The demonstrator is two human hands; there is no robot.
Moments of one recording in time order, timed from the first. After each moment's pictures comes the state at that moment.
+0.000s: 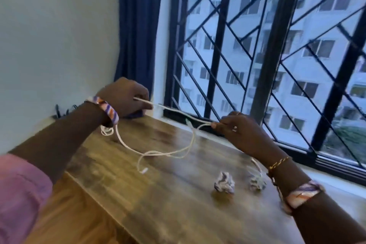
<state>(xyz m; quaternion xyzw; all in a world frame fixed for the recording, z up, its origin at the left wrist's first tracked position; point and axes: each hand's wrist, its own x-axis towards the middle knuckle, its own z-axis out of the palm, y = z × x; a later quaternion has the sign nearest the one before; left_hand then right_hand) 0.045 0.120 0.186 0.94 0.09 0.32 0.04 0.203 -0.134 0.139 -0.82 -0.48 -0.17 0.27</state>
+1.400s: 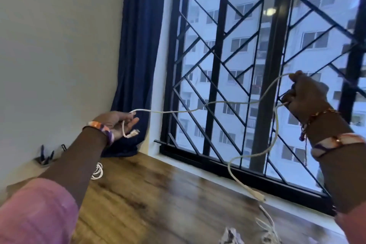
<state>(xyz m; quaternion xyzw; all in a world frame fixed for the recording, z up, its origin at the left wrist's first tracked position) 0.114 0.189 0.205 0.48 0.17 0.31 0.80 0.305 -0.145 0.301 -0.50 -0.14 -0.13 0.84</state>
